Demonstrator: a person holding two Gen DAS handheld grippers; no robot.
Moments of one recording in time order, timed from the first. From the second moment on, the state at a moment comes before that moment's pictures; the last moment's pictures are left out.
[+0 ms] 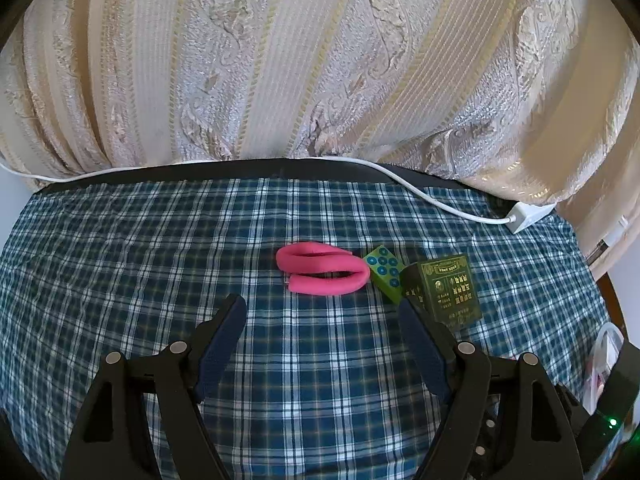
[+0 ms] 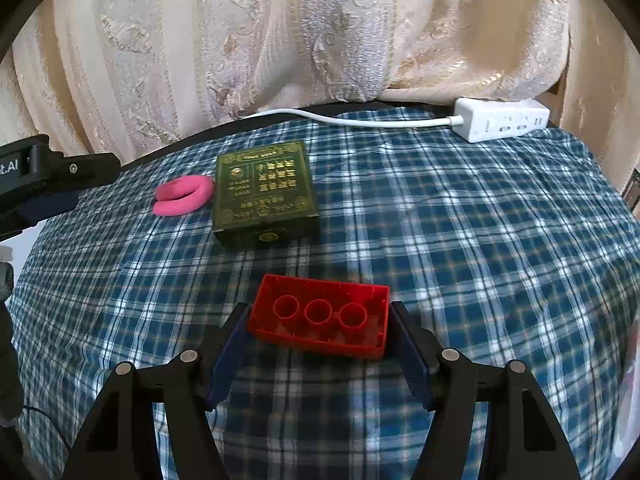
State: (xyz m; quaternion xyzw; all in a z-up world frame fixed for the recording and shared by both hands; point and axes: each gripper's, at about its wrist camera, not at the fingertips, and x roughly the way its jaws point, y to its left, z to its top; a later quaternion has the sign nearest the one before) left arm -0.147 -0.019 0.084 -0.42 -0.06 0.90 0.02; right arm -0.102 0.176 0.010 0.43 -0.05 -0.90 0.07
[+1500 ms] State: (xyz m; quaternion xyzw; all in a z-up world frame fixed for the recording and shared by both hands) left arm -0.186 0.089 0.049 -0.45 -0.01 0.90 0.01; right arm -0.060 0.249 0.030 0.39 -0.13 -0.91 0.03
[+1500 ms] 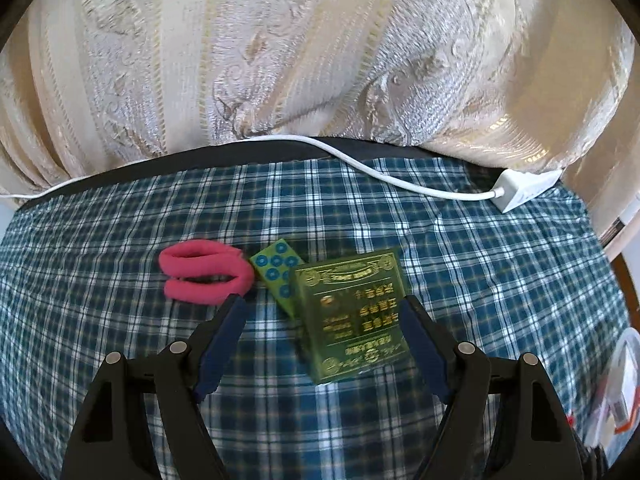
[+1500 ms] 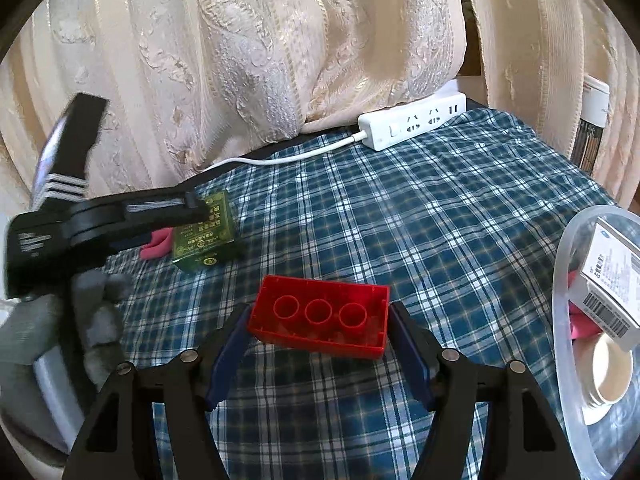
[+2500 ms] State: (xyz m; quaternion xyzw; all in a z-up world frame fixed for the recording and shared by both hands) left arm -0.186 0.103 0.050 -0.42 0.00 0.91 -0.02; right arm -0.055 0.251 0.036 0.38 -0.14 -0.91 0.04
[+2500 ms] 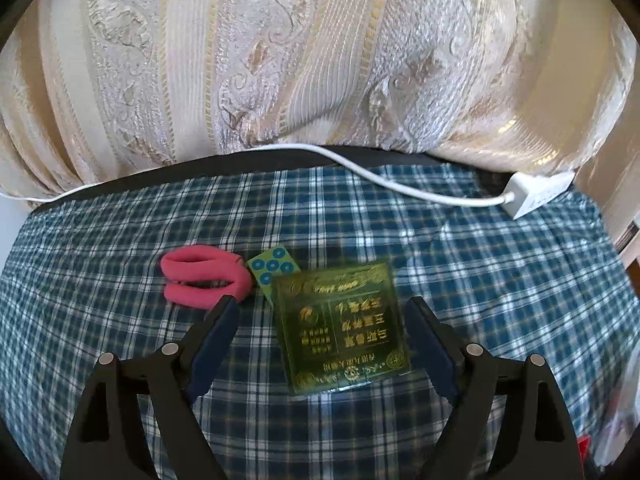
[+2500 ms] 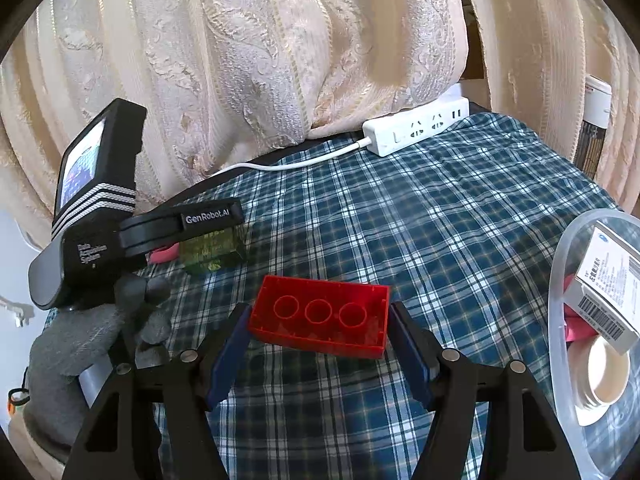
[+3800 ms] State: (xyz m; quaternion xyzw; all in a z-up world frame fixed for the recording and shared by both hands) left arm -0.181 0.071 0.070 -0.42 -0.05 0.91 -0.01; right arm -0.072 0.250 0.016 0.40 -0.11 -0.91 0.04
